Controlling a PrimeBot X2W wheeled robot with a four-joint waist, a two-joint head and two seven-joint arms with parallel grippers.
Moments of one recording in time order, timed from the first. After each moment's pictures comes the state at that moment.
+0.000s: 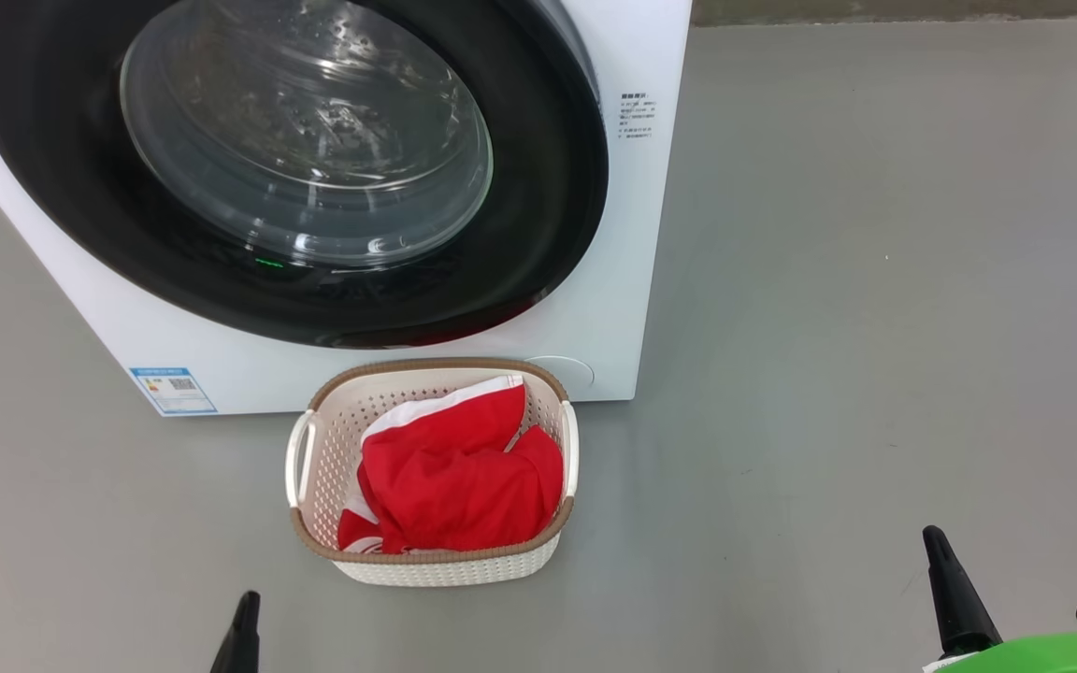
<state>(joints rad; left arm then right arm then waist) 0.07 0.07 0.00 0.23 -0.97 -0.12 -0.09 0.09 -0.04 -0.07 0.25 0.99 0.13 -0.10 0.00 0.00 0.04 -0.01</state>
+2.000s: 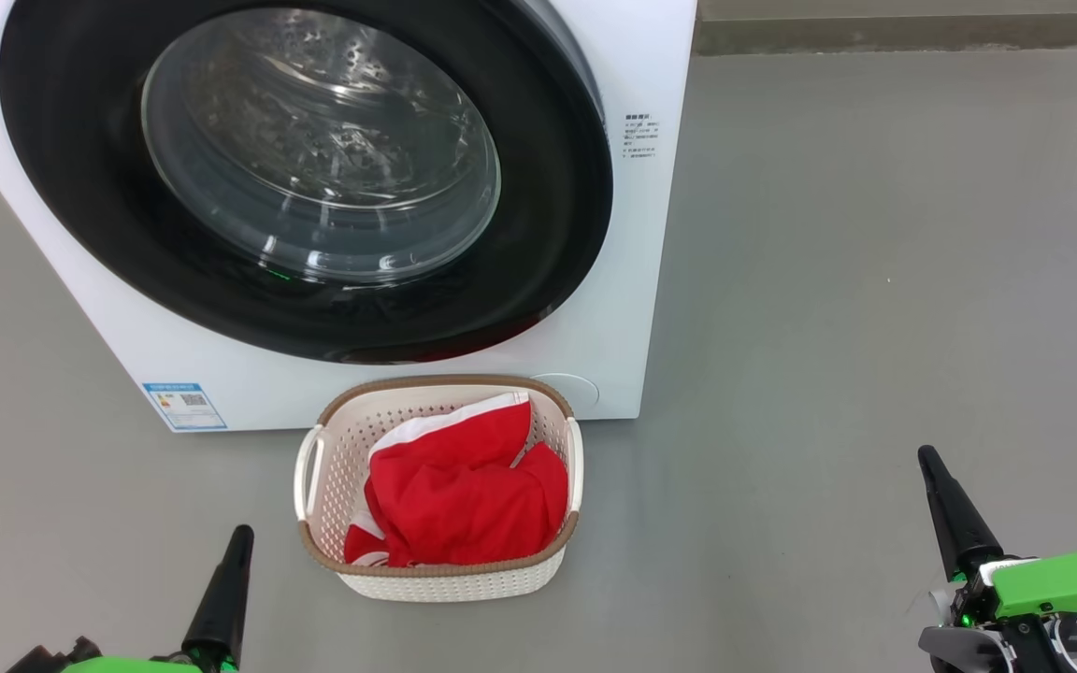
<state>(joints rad) -0.05 0.05 0.05 0.26 -1.57 -0.12 0.08 -0.05 -0.06 -0.09 0.27 1.58 0.13 0.06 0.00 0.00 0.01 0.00</state>
